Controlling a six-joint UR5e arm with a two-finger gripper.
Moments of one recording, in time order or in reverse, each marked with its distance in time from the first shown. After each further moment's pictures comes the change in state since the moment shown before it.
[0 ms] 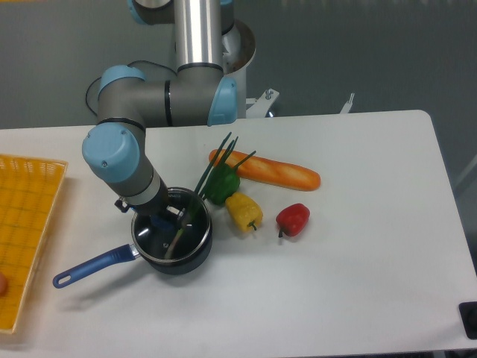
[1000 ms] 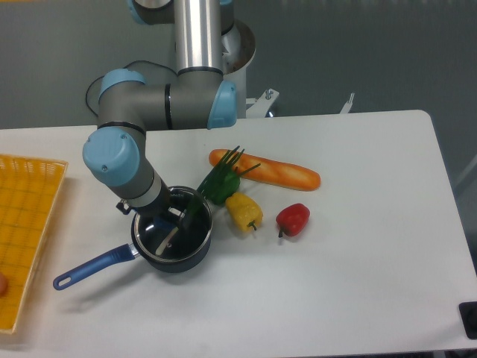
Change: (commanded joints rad) arm 0.000 -0.011 0.003 0.003 0.006 0.000
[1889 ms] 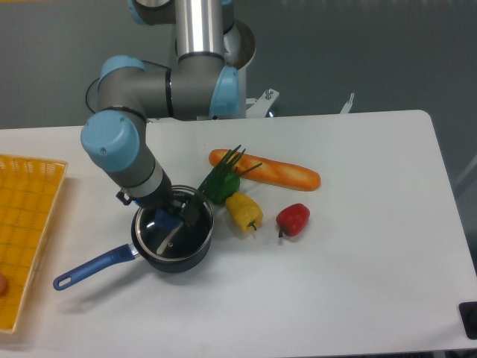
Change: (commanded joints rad) arm 0.037 0.081 0.006 0.002 0.005 0.006
